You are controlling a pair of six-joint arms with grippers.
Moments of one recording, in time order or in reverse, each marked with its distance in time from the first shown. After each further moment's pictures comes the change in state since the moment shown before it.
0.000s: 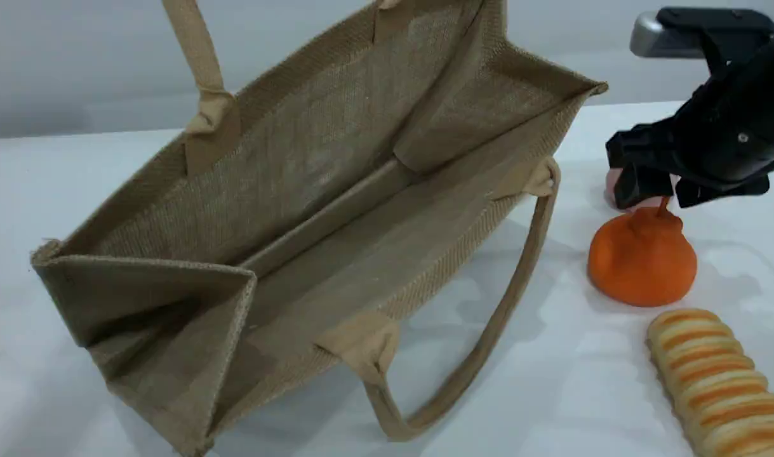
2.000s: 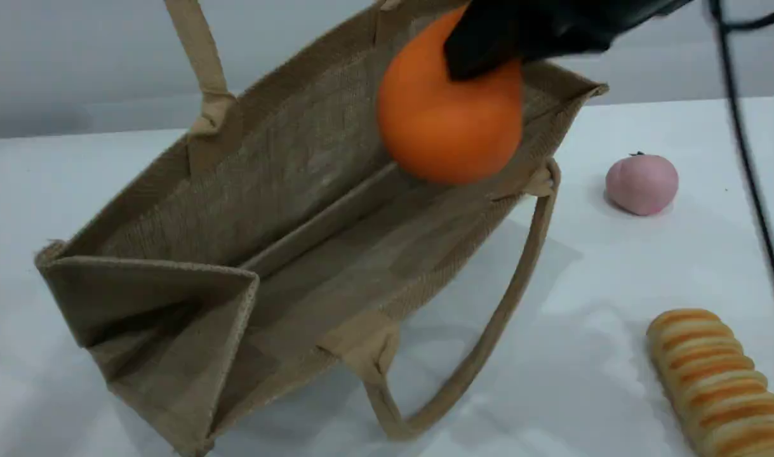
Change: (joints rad) left arm 0.000 0.003 0.000 -0.005 0.001 -0.011; right arm 0.399 -0.411 -0.002 0.029 0.158 0.051
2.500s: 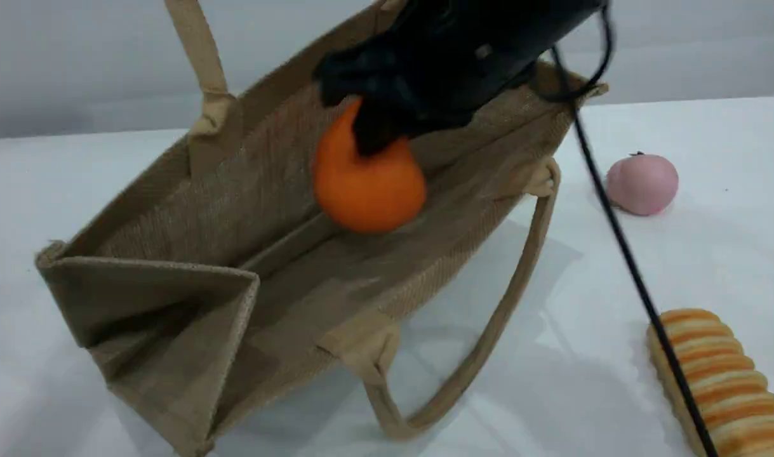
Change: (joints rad) left arm 0.000 0.000 0.000 0.000 0.000 -0.015; right arm 0.050 0.351 -0.260 -0.005 0.015 -0.047
